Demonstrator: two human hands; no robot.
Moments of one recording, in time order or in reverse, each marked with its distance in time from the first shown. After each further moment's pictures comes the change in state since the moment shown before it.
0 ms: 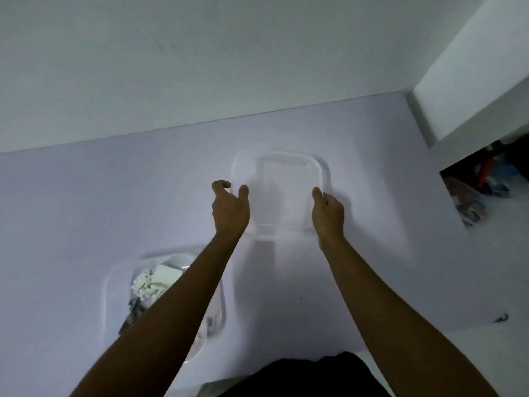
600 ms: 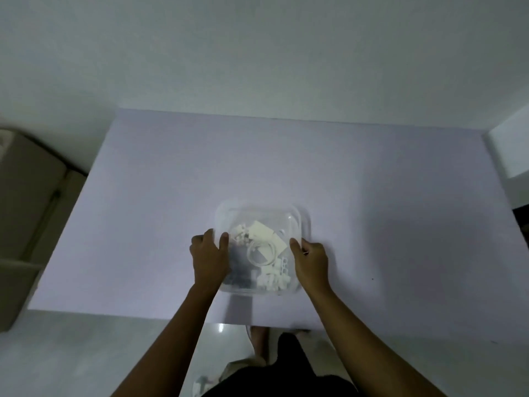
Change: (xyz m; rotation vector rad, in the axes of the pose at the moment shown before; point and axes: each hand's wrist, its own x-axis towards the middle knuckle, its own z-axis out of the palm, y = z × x) left_hand -0.089 -0.225 -0.271 0.254 0.179 -0.065; right_hand -0.256 0.092 0.155 -0.263 -0.255 -0.321
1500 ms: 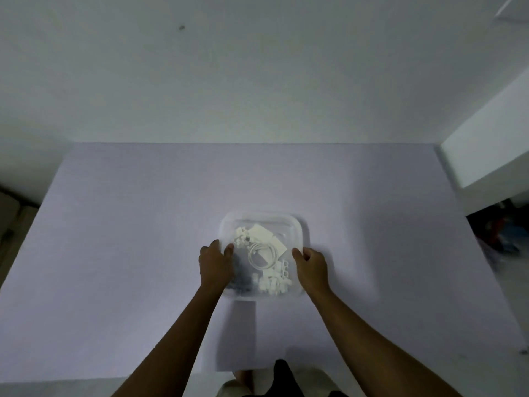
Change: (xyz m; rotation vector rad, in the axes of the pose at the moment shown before) left_hand 0.042 0.081 0.086 0.034 -0.131 0.048; right_hand 0.069 -0.013 -0.086 0.007 0.028 0.132
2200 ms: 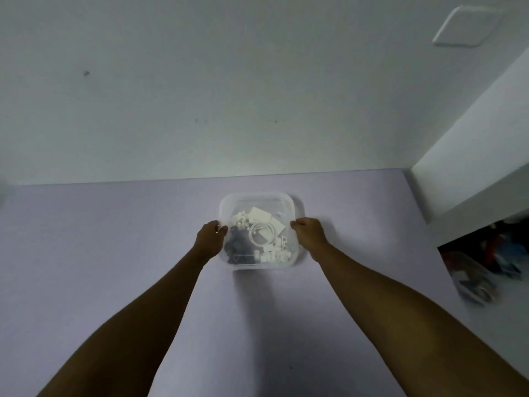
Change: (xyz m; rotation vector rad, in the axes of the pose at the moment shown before) left_hand 0.118 0.189 0.093 0.017 -0.199 0.126; right_hand 0.226 -0.060 -0.142 -0.031 -0.101 0.005
